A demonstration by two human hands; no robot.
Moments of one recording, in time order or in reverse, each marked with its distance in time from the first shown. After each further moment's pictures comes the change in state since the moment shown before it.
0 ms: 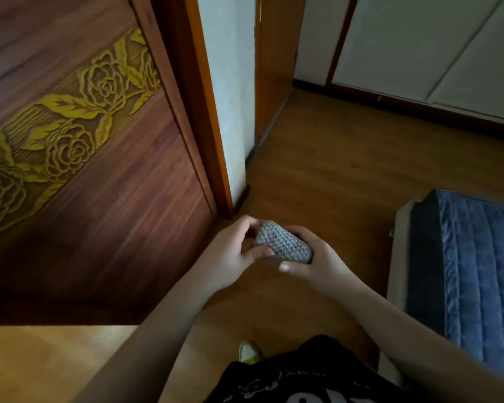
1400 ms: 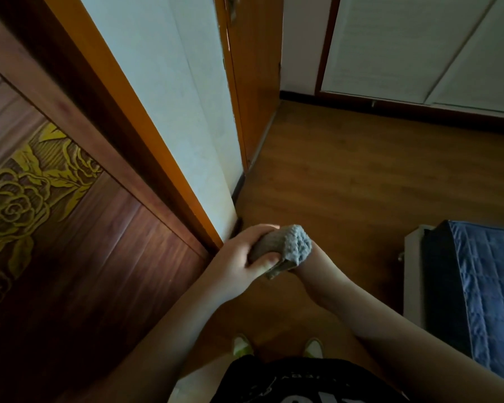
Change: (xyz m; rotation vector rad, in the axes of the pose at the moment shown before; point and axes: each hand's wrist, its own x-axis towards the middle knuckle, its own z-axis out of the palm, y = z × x) left_hand 0.248 -0.003 -0.018 -0.082 -0.083 0.032; right_hand 0.211 0.002 -0.125 0.261 0.083 0.281
